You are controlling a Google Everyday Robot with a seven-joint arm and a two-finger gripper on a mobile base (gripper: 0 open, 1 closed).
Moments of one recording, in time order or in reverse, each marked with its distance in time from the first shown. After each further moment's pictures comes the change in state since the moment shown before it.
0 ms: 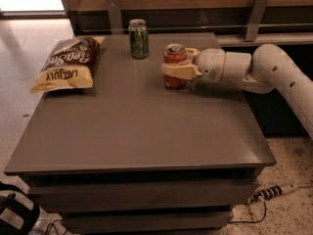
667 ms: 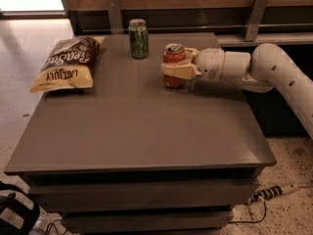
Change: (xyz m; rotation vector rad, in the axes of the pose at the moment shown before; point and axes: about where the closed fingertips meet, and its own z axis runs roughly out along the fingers) arm -0.004 0.000 0.000 0.000 0.000 0.000
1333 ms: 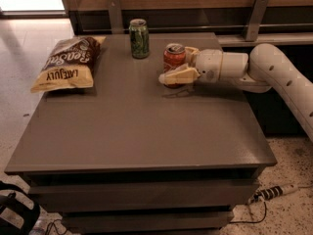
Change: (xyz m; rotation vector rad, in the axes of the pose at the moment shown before) arm -0.001 0.001 0.003 -0.005 -0.001 0.000
